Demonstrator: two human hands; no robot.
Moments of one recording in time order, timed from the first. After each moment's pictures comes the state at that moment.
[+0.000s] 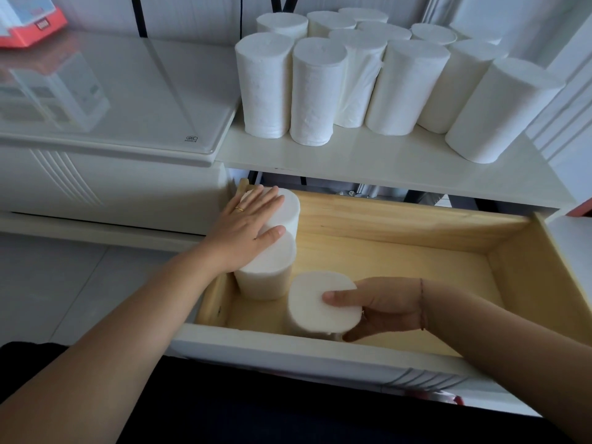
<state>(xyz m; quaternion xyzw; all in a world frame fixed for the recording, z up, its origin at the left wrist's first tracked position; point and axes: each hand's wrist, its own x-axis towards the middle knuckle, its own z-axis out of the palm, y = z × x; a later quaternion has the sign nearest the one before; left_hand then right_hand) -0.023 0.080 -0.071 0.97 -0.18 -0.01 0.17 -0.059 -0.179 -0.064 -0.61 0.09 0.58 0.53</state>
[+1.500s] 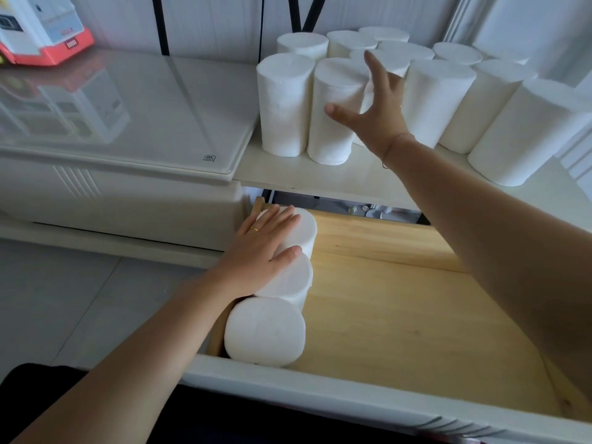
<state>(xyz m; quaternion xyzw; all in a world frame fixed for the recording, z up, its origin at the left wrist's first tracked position) -0.023 0.078 -0.072 0.96 -0.16 0.00 0.21 0.132 -0.112 0.043 -0.86 -0.13 -0.12 0.47</state>
